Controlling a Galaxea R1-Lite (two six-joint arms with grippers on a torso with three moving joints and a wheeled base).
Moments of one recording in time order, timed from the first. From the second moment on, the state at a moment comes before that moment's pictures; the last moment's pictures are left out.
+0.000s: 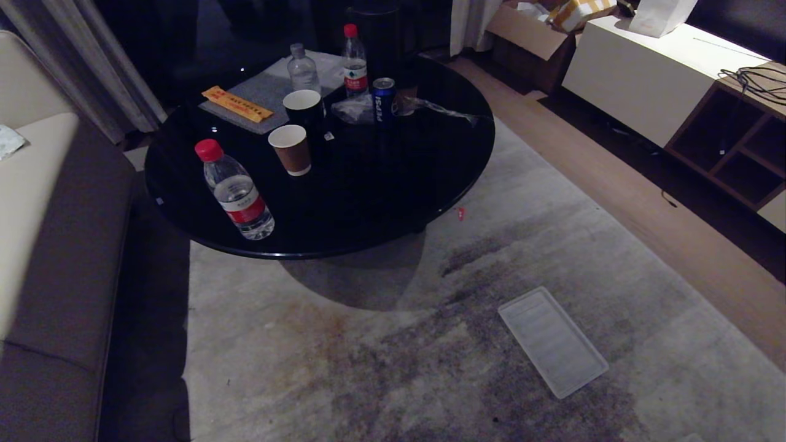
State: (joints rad) left arm 0.00 0.00 0.00 0.00 0.03 -0.01; right arm 0.01 0.00 -0.01 0.03 -0.01 0.07
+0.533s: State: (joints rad) left arm 0.00 0.00 0.00 0.00 0.03 -0.01; right arm 0.01 0.00 -0.01 0.03 -0.01 0.07
